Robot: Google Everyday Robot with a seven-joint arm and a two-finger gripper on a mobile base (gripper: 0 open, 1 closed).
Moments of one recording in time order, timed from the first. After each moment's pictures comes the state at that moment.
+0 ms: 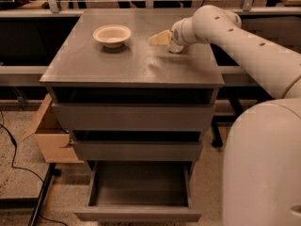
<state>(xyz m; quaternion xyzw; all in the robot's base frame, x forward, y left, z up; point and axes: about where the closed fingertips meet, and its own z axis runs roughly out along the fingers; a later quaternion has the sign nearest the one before) 0.859 -0.087 0.873 -0.21 0.83 0.12 0.50</state>
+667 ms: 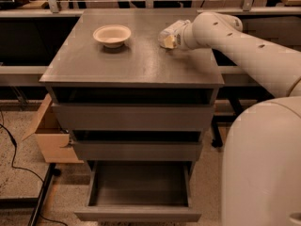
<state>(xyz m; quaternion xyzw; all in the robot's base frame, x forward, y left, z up) 0.853 -0.102 0.856 -0.17 0.85 0.10 0.48</state>
